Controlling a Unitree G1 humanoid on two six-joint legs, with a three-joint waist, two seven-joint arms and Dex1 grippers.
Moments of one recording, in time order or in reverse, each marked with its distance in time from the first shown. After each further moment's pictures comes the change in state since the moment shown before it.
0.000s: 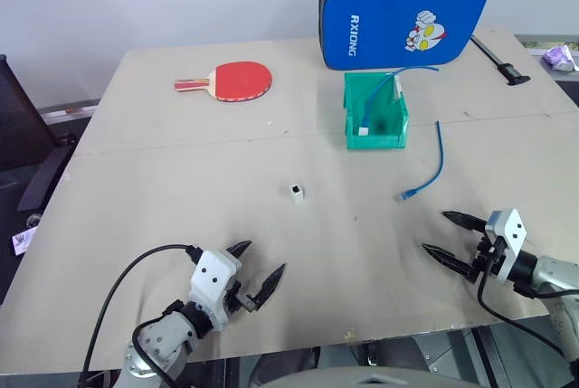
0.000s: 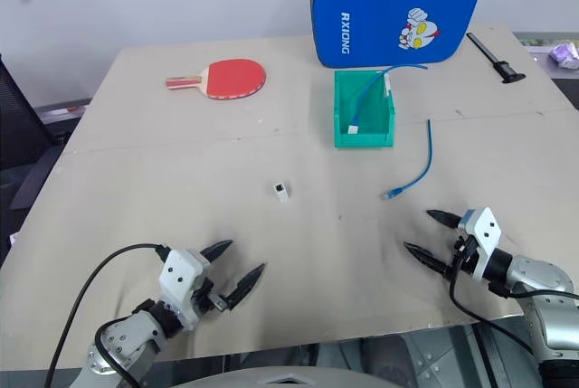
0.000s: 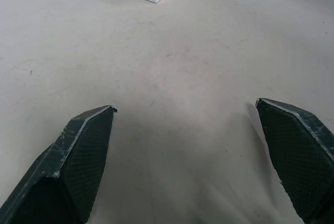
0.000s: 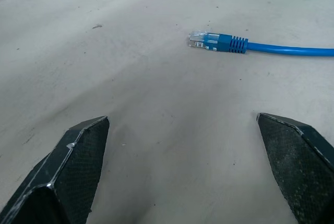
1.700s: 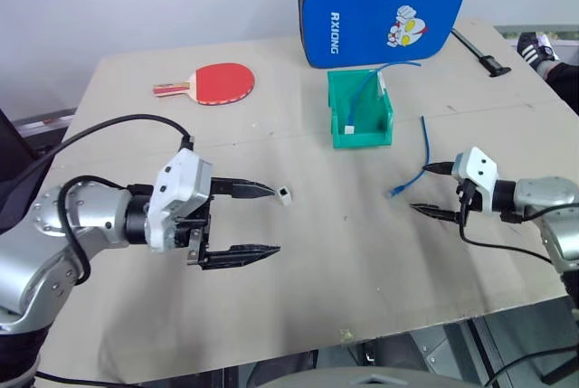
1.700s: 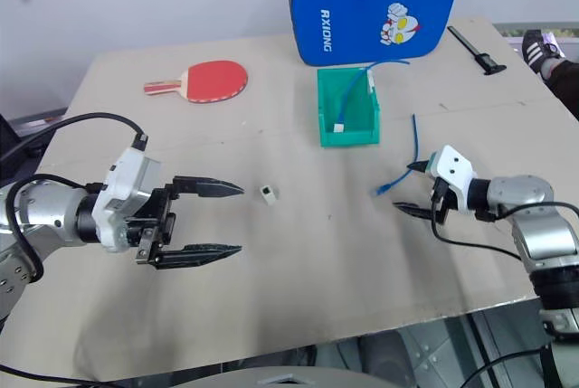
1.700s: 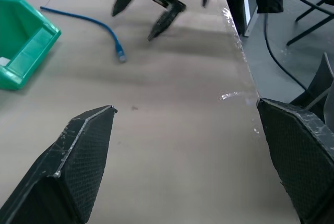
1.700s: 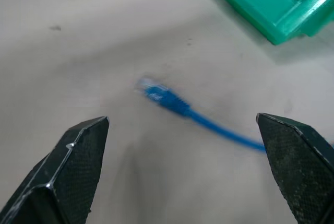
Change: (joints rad) left arm -0.606 0.617 0.239 -0.068 -0.614 0.464 -0.594; right arm -0.556 -0.170 0.252 0.132 -0.185 0.172 0.104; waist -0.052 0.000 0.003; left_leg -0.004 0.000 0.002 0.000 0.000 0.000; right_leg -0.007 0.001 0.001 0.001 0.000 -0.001
